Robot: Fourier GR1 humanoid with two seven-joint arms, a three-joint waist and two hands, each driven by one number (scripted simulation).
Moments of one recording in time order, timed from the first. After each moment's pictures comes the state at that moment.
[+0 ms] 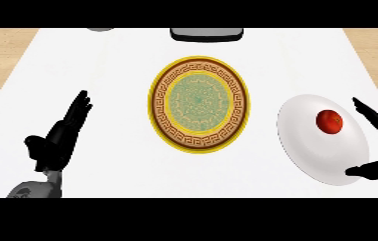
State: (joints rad) left arm -0.06 0.34 -0.08 -1.35 0.16 0.06 -0.13; right arm -0.20 -0.64 -0.11 -0.82 0.25 0.23 -0.67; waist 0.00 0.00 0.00
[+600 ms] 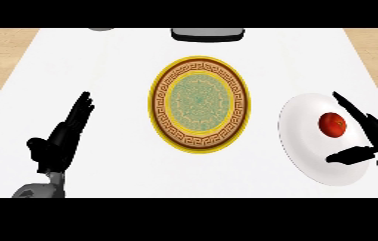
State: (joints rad) left arm -0.04 0.28 -0.04 -1.37 0.10 0.02 -0.12; right arm -0.38 -0.56 -0.12 -0.55 0.40 0.11 -0.70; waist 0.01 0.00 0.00
